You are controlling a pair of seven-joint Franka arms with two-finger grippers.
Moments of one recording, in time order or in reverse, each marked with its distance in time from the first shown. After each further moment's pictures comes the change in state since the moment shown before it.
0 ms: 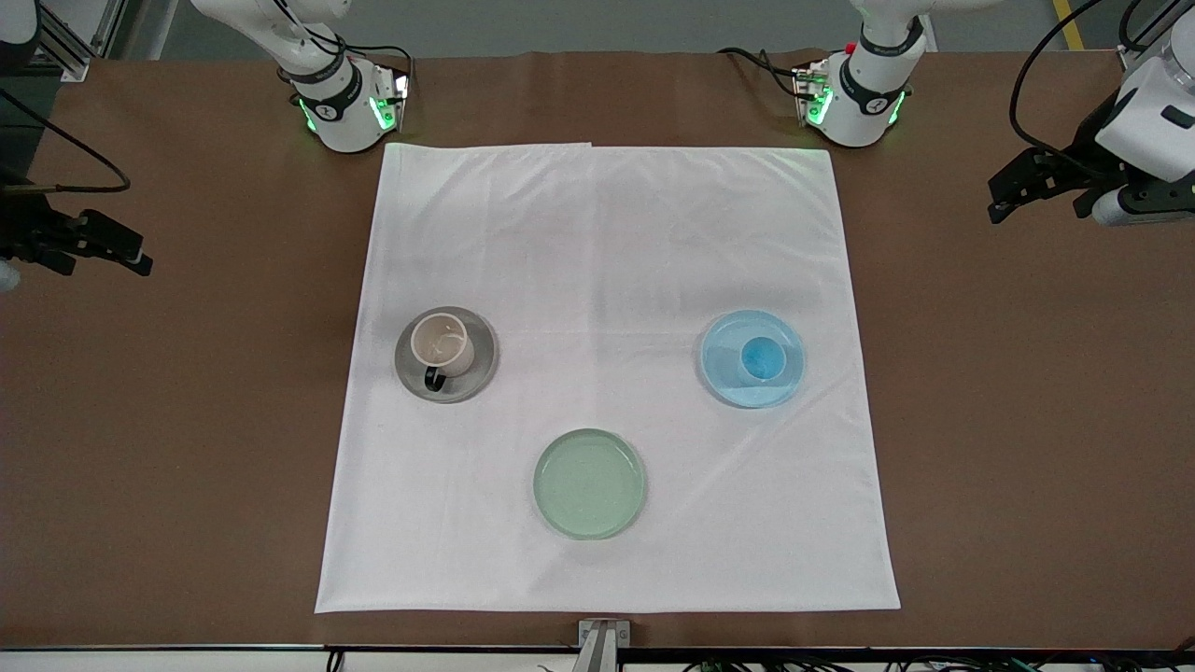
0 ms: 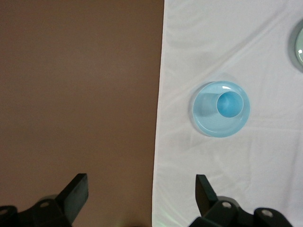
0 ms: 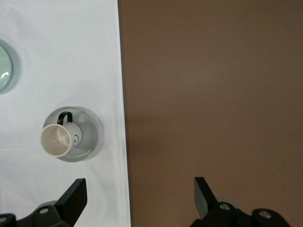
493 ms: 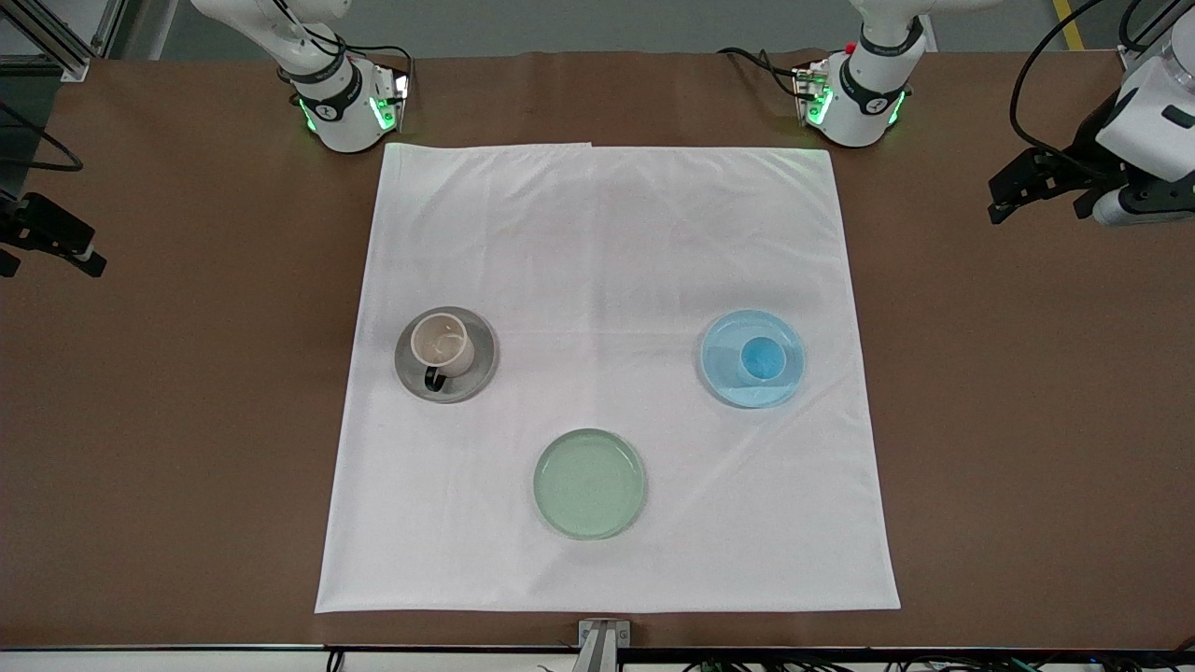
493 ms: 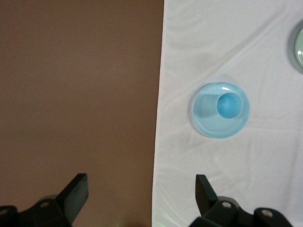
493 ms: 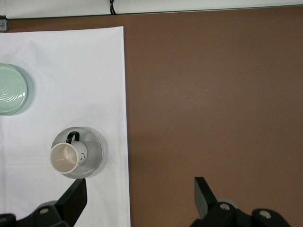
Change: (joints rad) left arm 0.000 0.000 0.000 0.001 0.000 0.004 0.000; right arm 0.000 0.019 0.003 0.113 0.000 -0.004 0.000
